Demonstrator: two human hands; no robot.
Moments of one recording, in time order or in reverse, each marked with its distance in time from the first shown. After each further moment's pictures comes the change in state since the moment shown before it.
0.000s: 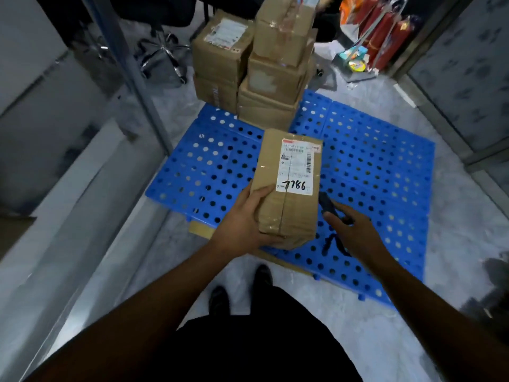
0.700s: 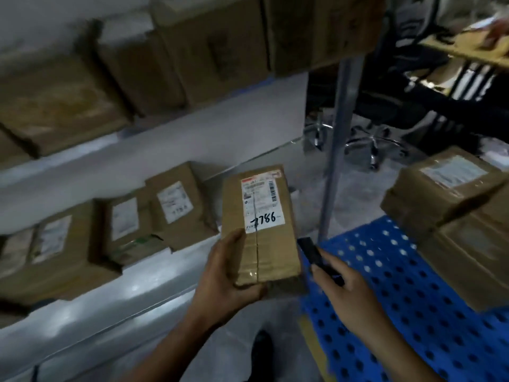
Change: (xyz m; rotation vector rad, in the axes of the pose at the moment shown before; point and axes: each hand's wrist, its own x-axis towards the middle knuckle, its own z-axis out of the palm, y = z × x) left_hand -0.124 0.019 -0.175 0.173 0.927 -0.462; right_hand 0.042 -0.244 0.150 0.143 -0.827 -0.539
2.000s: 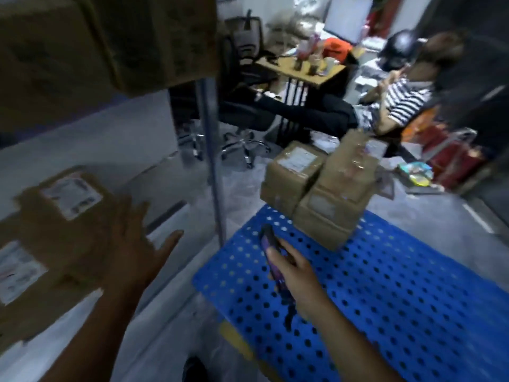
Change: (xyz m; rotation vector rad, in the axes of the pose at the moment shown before) left_hand 0.126 0.021 0.026 0.329 0.163 0.359; right_hand -0.028 0.019 -0.046 0.335 0.440 0.155
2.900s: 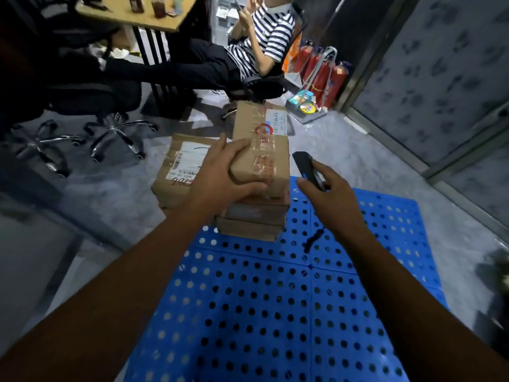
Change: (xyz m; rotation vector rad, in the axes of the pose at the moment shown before) left_hand 0.158 0.273 0.251 -0.639 -0.816 0.492; right_hand 0.069 -0.083 -0.192 -0.383 0.881 -0.133
